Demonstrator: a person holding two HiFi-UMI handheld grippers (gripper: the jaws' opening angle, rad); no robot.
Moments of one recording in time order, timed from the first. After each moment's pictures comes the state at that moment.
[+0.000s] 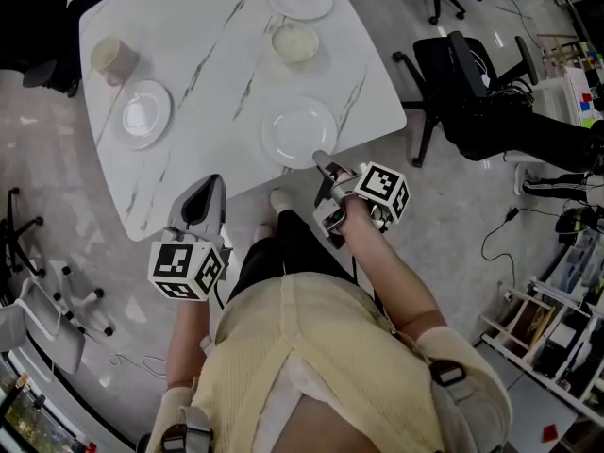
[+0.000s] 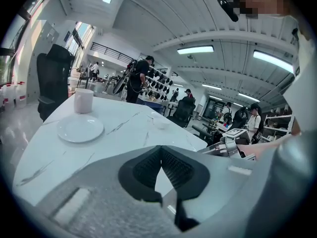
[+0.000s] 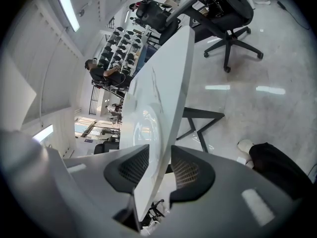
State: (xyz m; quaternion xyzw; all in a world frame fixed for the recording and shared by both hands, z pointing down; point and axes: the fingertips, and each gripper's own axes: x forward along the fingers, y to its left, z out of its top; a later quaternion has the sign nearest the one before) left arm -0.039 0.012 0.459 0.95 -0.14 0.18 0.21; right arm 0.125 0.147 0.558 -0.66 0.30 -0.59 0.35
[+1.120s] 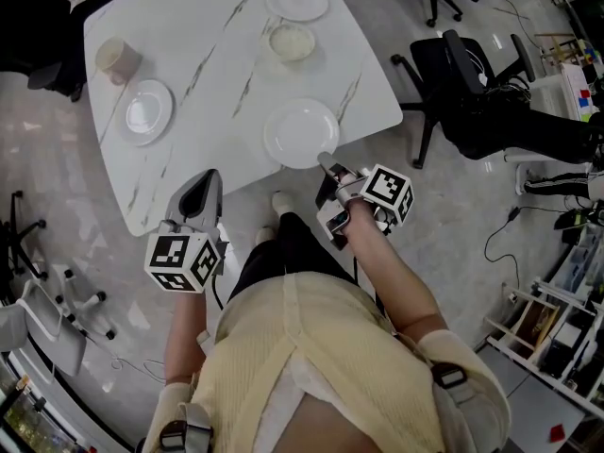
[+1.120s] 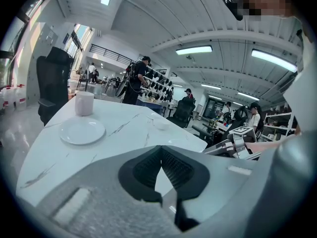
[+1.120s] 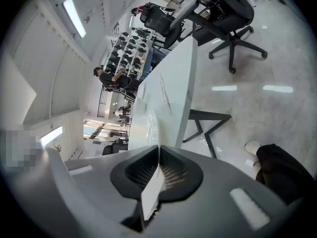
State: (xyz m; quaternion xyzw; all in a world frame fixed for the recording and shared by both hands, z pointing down) left arm -0.045 0.014 0.455 0.95 -0.15 0.18 0.21; right arm 0.122 0.157 0.532 -0.66 0.32 -0.56 0.38
